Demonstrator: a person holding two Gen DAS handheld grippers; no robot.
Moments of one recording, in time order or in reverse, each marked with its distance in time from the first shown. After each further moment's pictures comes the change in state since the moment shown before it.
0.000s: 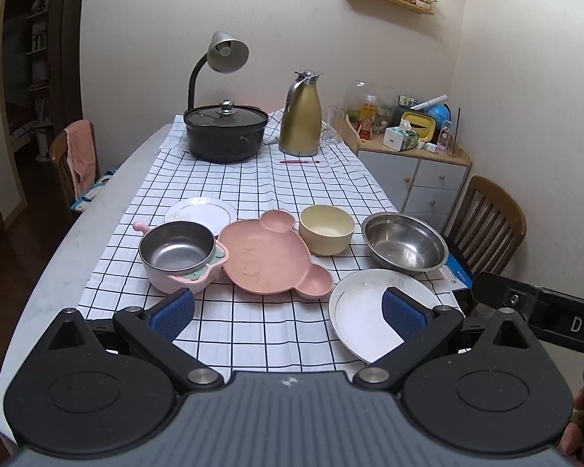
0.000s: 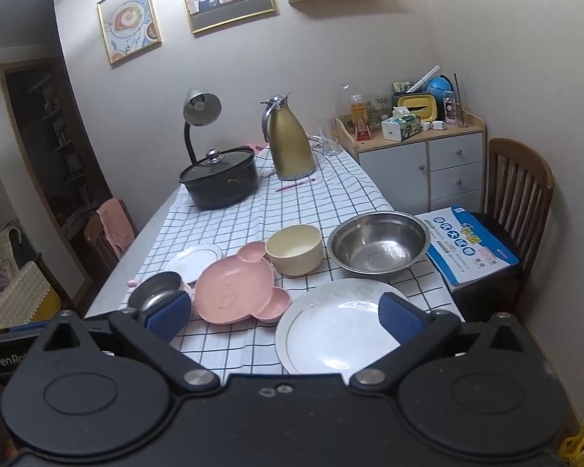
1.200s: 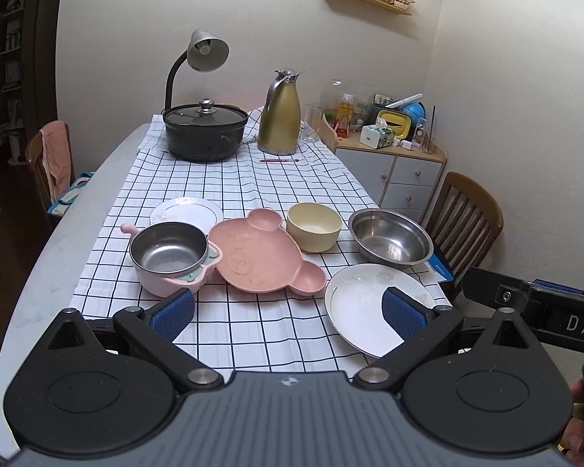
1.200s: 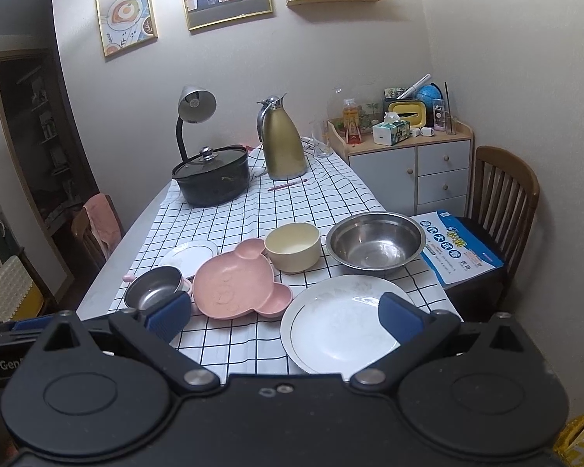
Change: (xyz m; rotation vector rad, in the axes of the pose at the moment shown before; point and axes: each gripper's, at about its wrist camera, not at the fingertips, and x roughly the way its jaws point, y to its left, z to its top) left arm 0.001 0.041 -0.002 0.021 0.001 -0.105; right arm -0.005 0.042 -0.010 -0.025 -0.014 -0.072
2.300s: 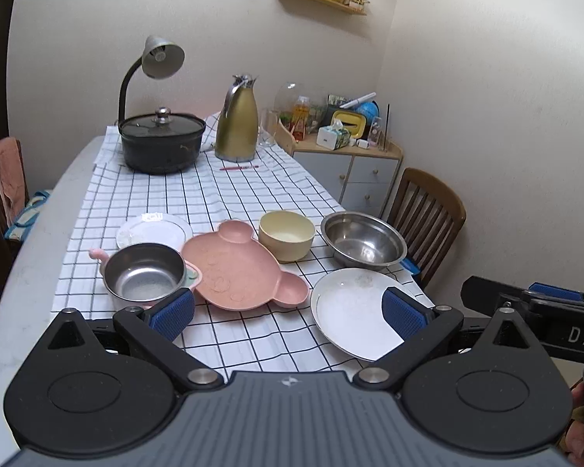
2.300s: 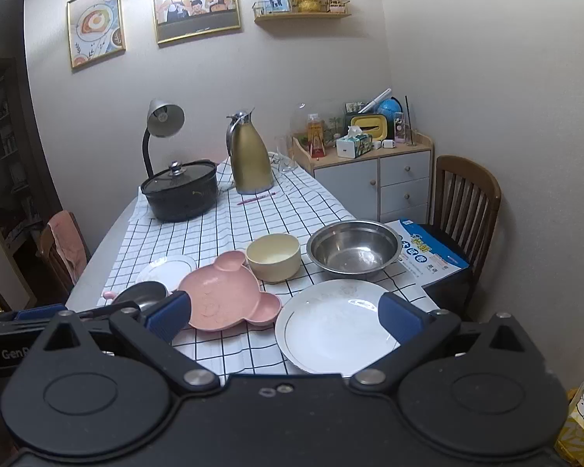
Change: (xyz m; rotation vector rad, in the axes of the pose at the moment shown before) left arm 0.023 0.035 0.013 0.069 -0.004 -0.163; right arm 0.000 0.045 -0.011 0.030 -0.055 -0.155
